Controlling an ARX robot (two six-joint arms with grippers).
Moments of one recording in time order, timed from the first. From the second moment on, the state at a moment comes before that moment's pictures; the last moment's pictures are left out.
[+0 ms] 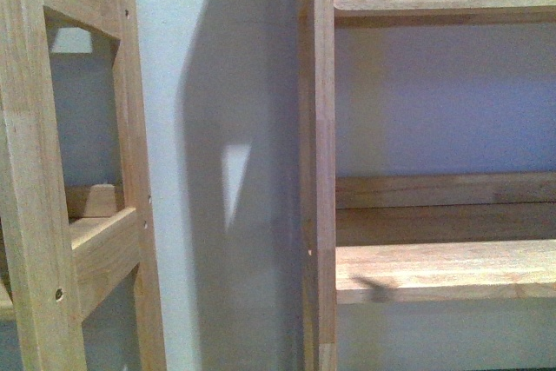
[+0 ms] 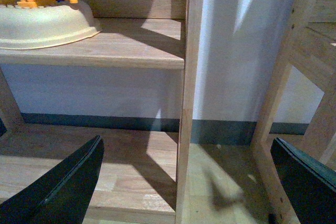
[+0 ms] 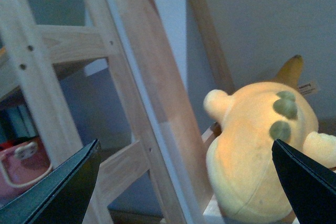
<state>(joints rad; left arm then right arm) 0.00 0.00 0.01 -0.01 0.00 -0.01 0.22 1.04 1.36 0.18 -0.17 0.39</state>
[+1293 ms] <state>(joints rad) 0.00 0.00 0.01 -0.01 0.00 -0.01 0.01 0.09 0.10 -0.02 0.01 0.01</state>
